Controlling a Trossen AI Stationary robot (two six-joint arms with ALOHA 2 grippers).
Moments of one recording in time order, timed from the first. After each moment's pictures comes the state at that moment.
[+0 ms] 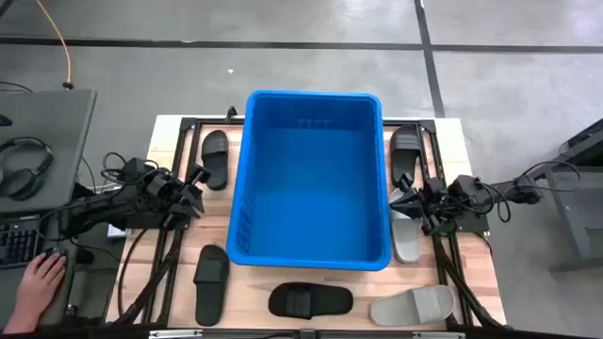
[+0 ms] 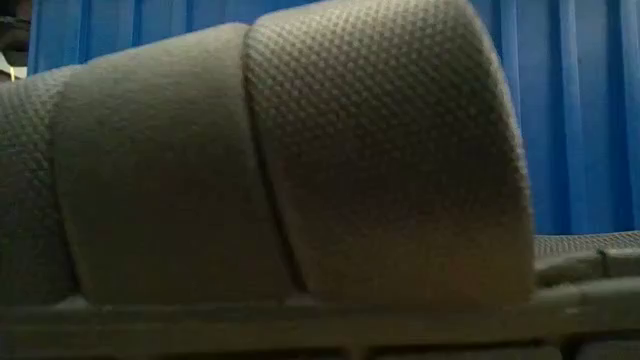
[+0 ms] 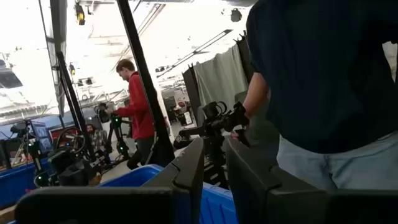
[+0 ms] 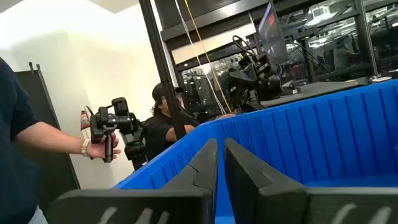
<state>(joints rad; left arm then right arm) 0.44 0.15 0.15 0.51 0.96 -0.13 0.19 0.01 0.01 0.27 -0.03 0.26</state>
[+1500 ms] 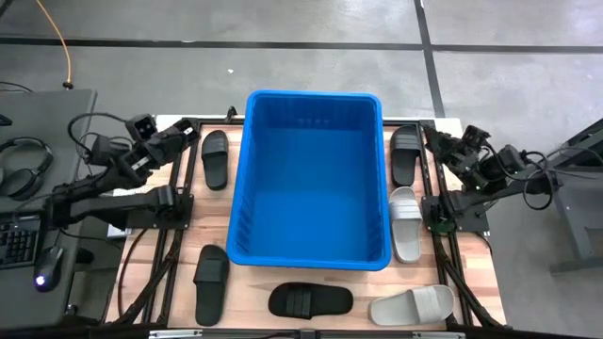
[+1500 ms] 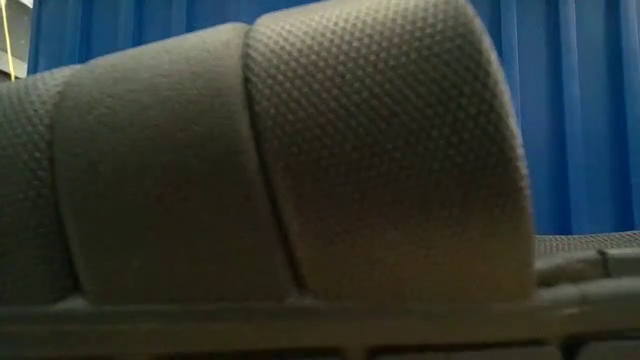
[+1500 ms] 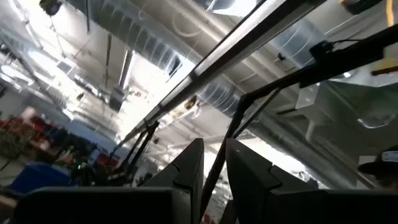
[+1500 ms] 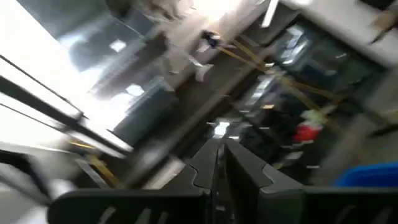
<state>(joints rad) 0.44 0.50 0.62 0.65 0.30 -0.85 0.19 0.42 0.57 0.48 0.67 0.49</state>
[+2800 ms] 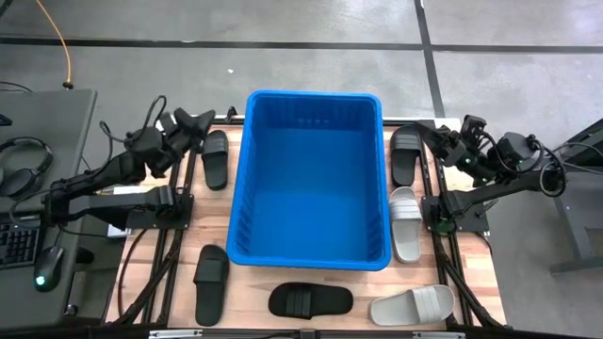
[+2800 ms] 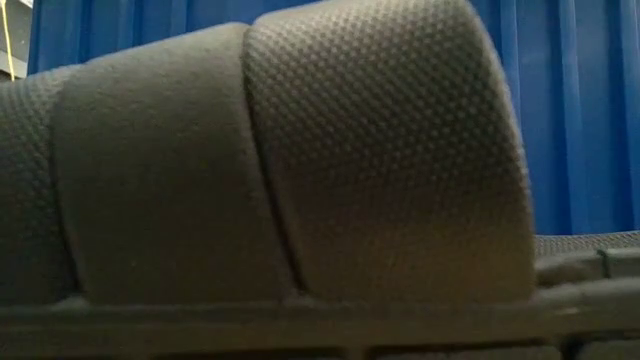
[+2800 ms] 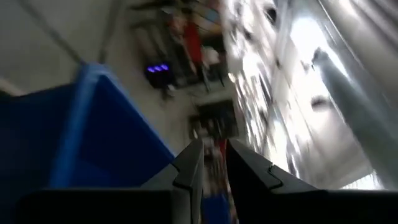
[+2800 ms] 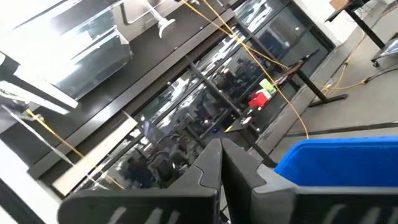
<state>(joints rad) 0.44 0.55 0.69 -0.21 -0.62 -1.39 0.19 0.53 0.84 0.03 0.67 0.56</state>
